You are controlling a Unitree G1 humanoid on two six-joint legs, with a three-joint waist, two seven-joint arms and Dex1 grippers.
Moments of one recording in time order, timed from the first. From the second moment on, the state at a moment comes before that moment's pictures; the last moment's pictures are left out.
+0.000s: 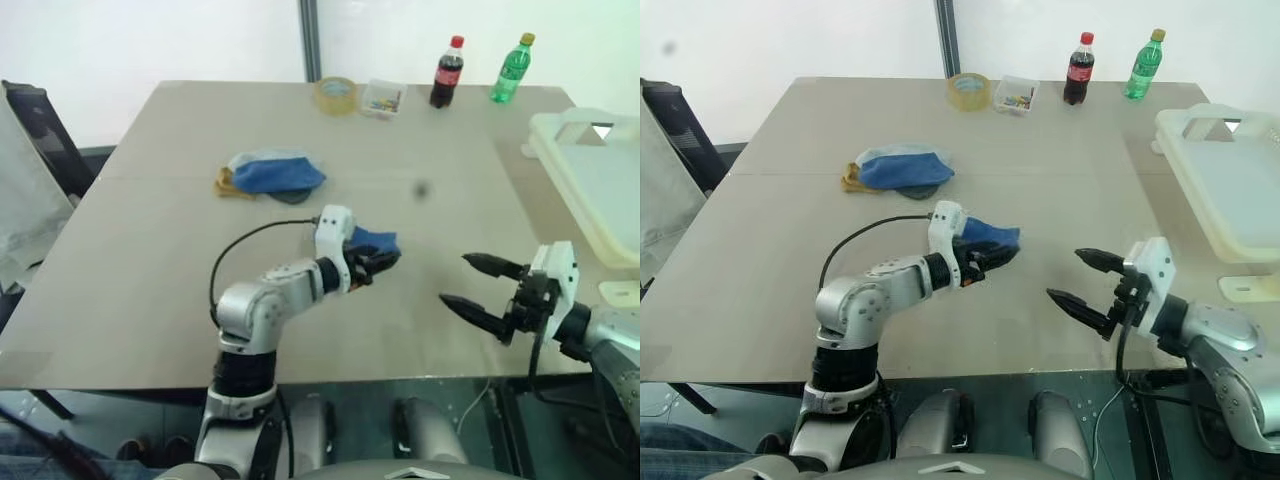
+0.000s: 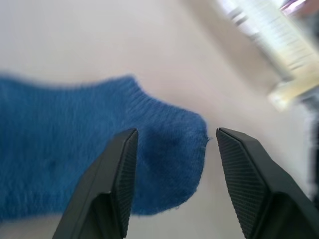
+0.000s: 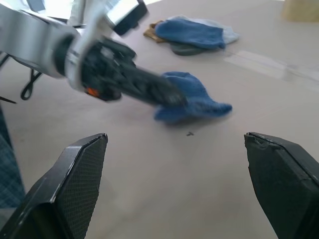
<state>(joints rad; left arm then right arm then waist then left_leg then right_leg) -0.47 0.10 0.09 -0.30 -0.62 1.12 -0.45 0.07 -0.66 -0.15 -0.53 0.64 0.50 0.76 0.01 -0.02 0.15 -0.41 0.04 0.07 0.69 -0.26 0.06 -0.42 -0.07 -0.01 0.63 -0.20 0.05</state>
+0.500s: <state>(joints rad) -0.51 0.35 0.02 -0.09 -0.64 0.90 -0.79 -0.07 -0.53 -0.01 -0.40 0.51 0.59 0.60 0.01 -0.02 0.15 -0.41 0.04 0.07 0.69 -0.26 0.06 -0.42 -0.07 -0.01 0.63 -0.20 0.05</state>
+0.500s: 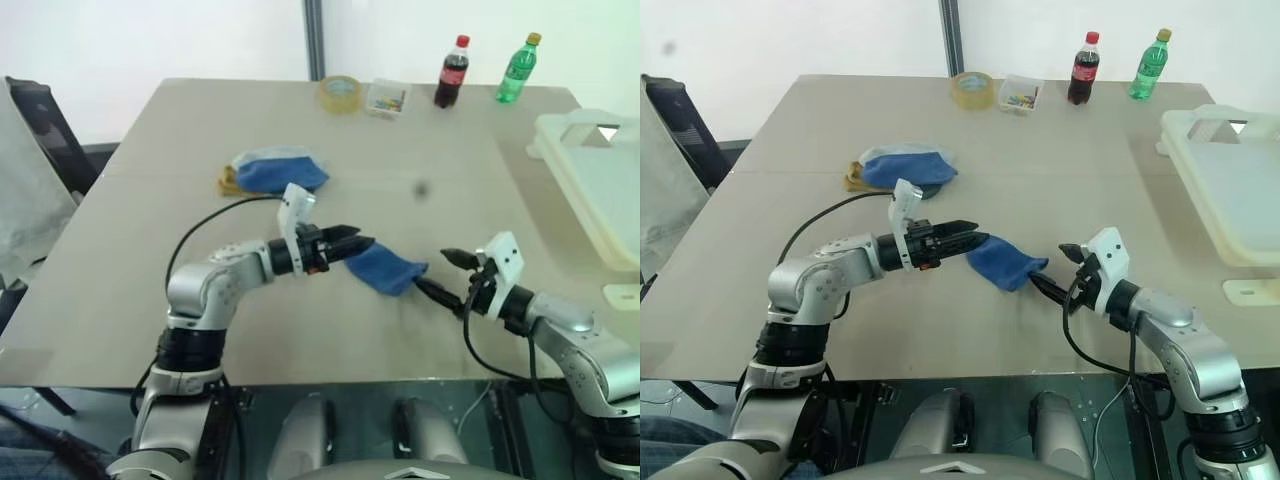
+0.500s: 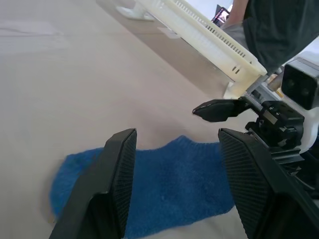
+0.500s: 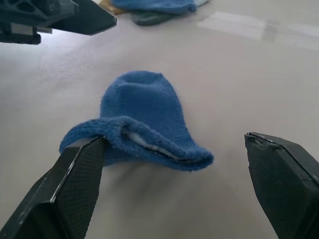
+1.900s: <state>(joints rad) -0.49 0.31 -0.11 0.17 -0.33 0.54 -0.75 -0.03 -0.65 0.03 -0.54 0.72 0.98 0.43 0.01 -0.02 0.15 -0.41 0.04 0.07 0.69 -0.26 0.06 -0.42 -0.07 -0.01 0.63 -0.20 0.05</state>
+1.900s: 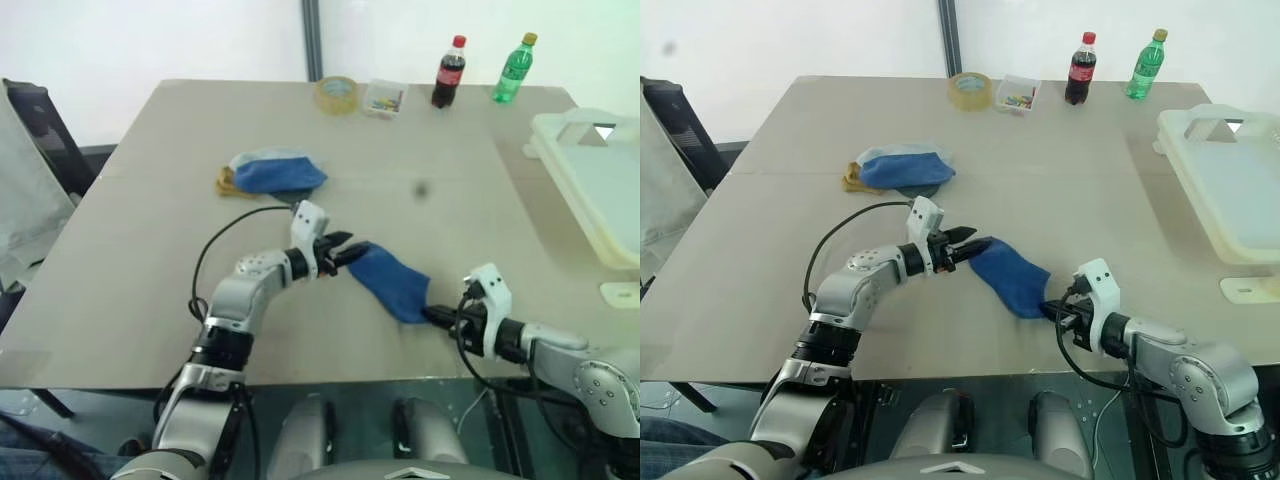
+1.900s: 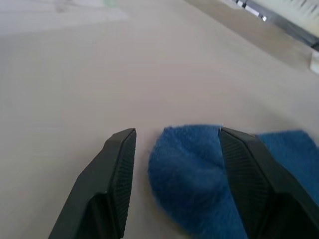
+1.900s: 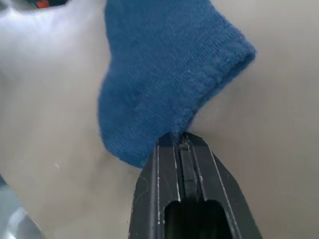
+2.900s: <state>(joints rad) -0.24 0.35 -0.10 -0.33 -0.36 0.78 -0.56 -0.36 -0.80 0.23 -0.04 0.21 0.35 1.02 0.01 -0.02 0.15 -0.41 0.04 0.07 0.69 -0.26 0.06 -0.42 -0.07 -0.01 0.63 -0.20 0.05</state>
